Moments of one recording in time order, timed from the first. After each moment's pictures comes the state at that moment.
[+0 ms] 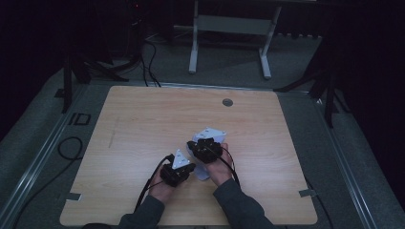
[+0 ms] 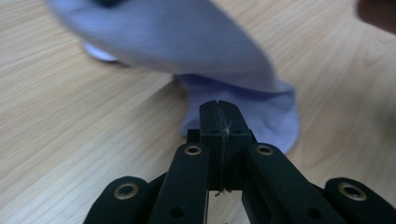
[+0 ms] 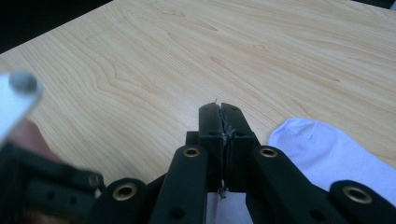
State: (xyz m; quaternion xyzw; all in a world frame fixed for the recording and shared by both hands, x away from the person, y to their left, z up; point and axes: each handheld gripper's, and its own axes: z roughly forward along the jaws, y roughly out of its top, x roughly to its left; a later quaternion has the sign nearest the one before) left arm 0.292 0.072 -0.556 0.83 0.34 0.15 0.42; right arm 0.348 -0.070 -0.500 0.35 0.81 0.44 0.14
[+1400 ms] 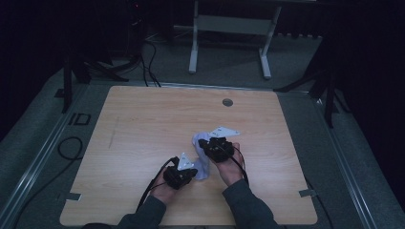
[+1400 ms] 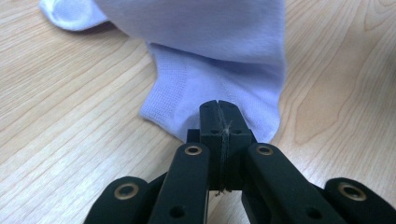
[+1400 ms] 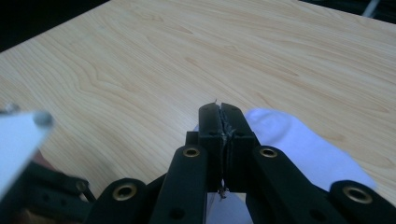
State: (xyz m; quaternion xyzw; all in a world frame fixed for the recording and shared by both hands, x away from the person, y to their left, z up) left arm 0.292 0.069 -0.564 0.85 0.34 0.13 0.38; right arm 0.347 -0.104 -0.491 0.37 0.80 0.44 0.16
